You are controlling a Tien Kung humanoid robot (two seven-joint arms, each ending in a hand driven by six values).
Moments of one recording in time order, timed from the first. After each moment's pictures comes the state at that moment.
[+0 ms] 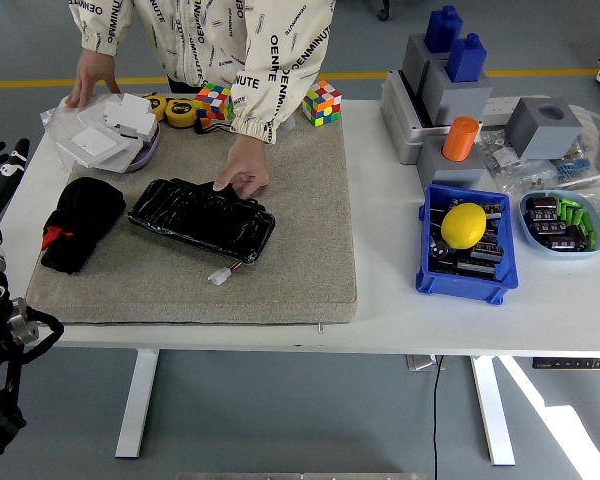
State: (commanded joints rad) left arm -0.25 0.07 -1.67 -1.09 1.24 0.38 -0.23; right arm 0.00 -0.11 1.84 0.20 -1.58 0.01 0.21
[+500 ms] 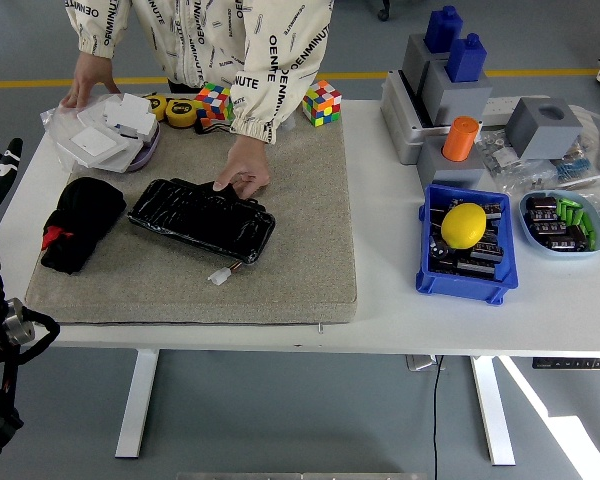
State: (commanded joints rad) left arm -0.24 0.07 -1.68 -1.10 1.24 0.38 -0.23; right arm 0.01 -0.12 1.81 0.19 -1.58 0.01 0.20
